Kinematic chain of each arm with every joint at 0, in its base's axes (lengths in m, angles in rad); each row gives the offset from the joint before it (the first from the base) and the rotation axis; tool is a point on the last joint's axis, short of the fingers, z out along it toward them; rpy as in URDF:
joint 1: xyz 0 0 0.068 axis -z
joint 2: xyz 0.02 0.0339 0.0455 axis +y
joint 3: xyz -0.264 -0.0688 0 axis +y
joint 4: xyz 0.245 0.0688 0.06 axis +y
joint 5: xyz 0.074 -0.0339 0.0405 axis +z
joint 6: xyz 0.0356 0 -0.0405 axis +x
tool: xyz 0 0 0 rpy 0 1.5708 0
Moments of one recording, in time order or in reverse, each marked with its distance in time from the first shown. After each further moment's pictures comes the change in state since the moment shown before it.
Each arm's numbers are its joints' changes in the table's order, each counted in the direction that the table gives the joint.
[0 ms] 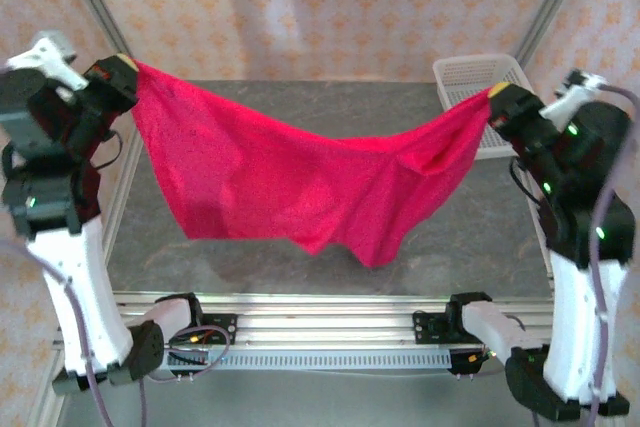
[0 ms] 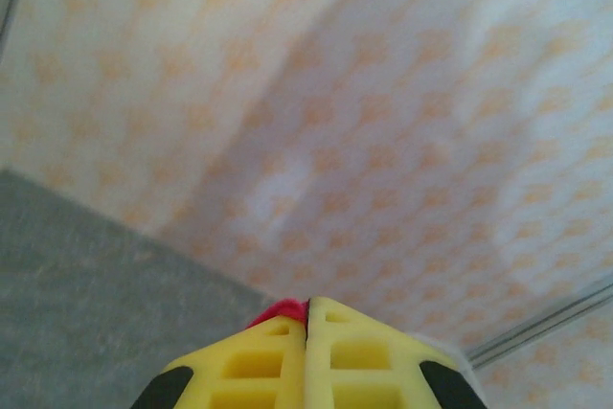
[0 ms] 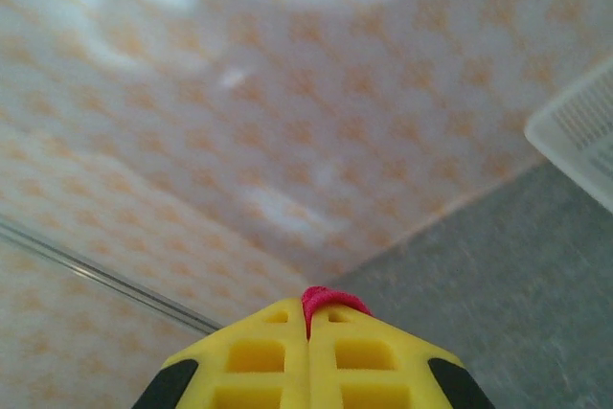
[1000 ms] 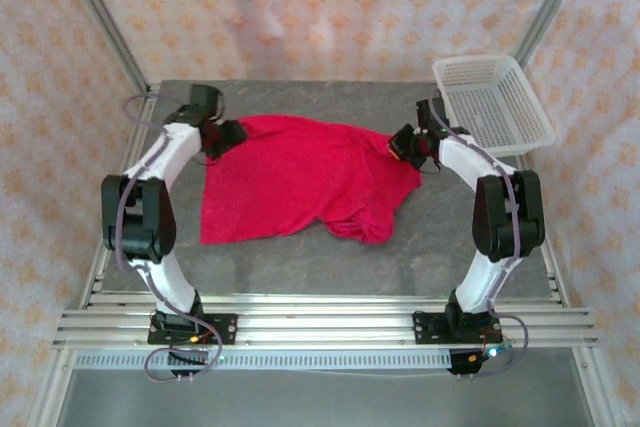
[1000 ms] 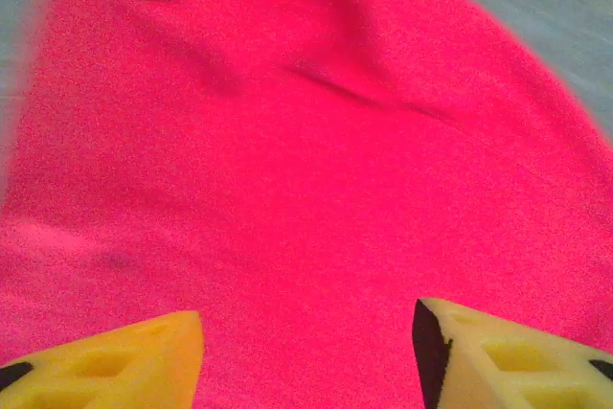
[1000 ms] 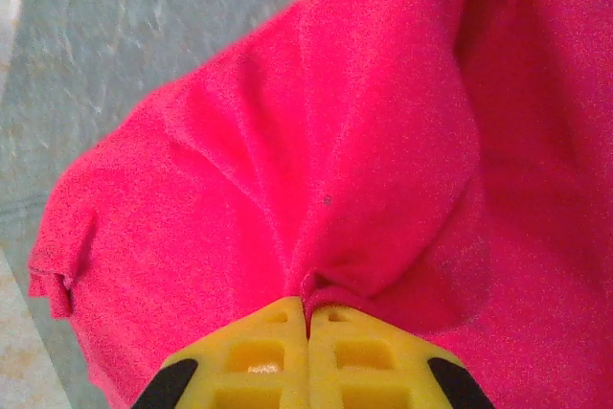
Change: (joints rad) left arm 0.337 0.568 0.442 -0.219 0.158 0.084; right arm -0.092 0.748 0.442 -0.418 0.193 0.172
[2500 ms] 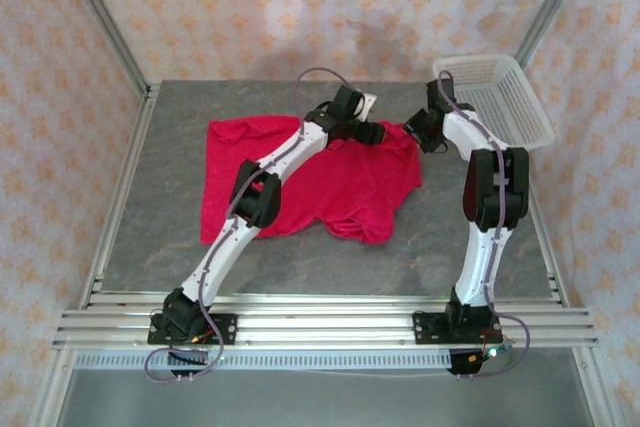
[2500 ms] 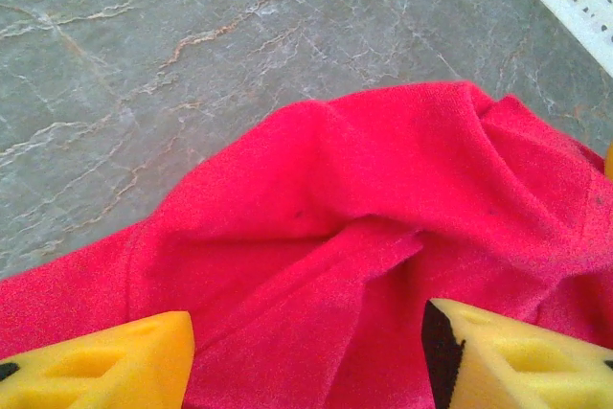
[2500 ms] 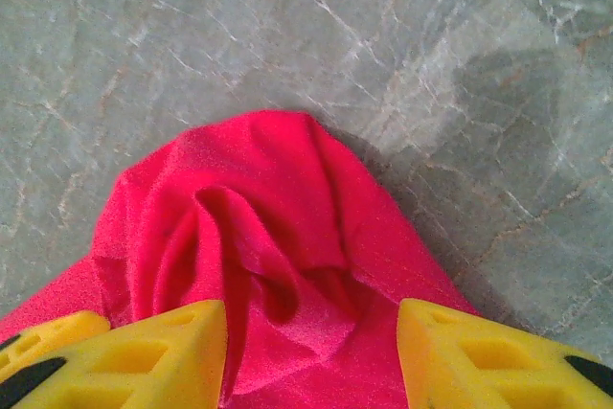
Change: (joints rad) left arm 0.449 1.038 -1.236 -0.035 -0.133 0.337; right arm 0.096 0.286 -0.364 0.196 -0.165 -0.086
